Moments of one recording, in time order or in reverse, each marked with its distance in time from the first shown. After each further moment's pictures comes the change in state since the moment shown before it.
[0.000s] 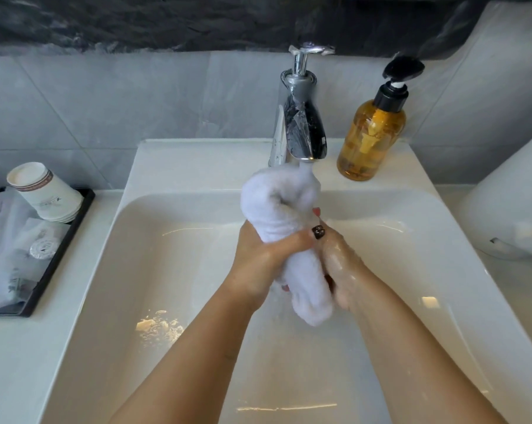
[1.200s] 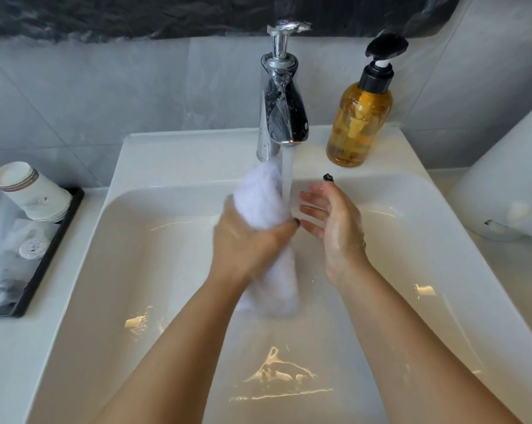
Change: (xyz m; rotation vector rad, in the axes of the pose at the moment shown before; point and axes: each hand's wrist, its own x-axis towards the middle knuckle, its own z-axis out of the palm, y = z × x) left_hand -0.004 0.009 0.008 0.544 0.439 -0.158; right_hand 0.022 -0.002 -0.006 0.274 0.410 -0.287
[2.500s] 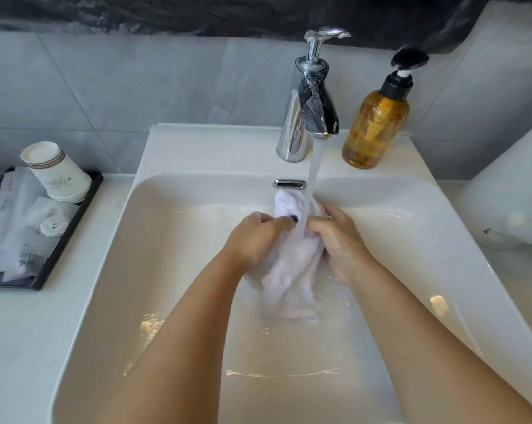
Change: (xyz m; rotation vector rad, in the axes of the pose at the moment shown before) left_hand 0.022 -0.028 -0.015 0.086 -0.401 -0.115; right_hand -0.005 0.023 -0.009 -0.370 -0.164 0.123
